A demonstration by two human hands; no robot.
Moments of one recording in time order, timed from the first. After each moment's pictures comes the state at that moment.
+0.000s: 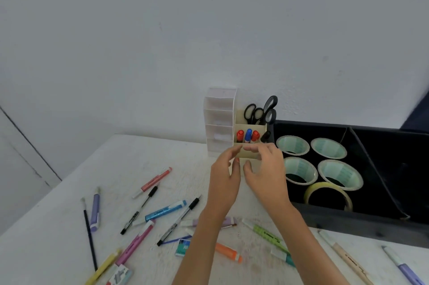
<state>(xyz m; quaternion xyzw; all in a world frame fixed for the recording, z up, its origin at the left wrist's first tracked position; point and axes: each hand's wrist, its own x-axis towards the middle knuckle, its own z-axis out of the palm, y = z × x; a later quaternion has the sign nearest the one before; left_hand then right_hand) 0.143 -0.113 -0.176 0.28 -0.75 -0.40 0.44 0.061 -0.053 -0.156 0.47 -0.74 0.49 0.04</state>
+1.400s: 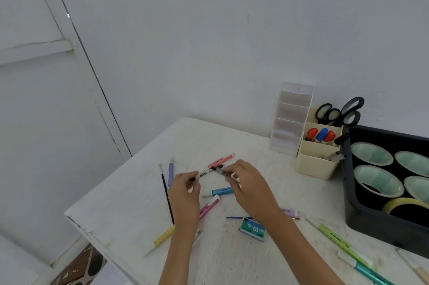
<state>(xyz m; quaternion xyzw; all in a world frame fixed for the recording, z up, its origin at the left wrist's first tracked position) 0.347 -0.129 -0.214 0.55 -0.60 -0.19 0.55 0.202 -0.096 -0.182 0.72 -0.60 0.35 -0.08</state>
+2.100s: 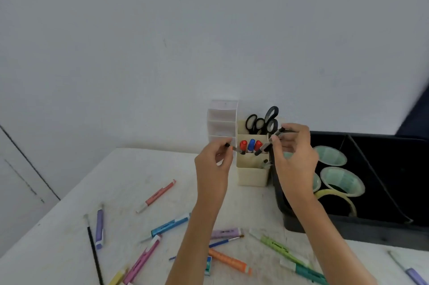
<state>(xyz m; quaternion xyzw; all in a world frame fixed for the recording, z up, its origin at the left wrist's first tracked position) 0.168 -0.122 -0.120 0.29 -0.71 -0.36 0.53 0.045 -0.045 -0.111 0.37 -0.63 0.67 0.07</state>
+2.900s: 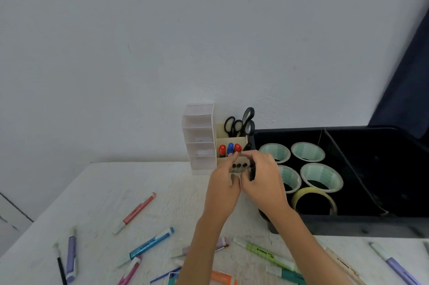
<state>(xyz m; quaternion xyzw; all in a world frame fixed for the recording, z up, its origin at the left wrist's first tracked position) 0.118 -0.114 -0.158 0.27 -0.83 -0.36 0.33 0.027 -0.053 -0.161 0.47 -0.76 0.45 0.07</state>
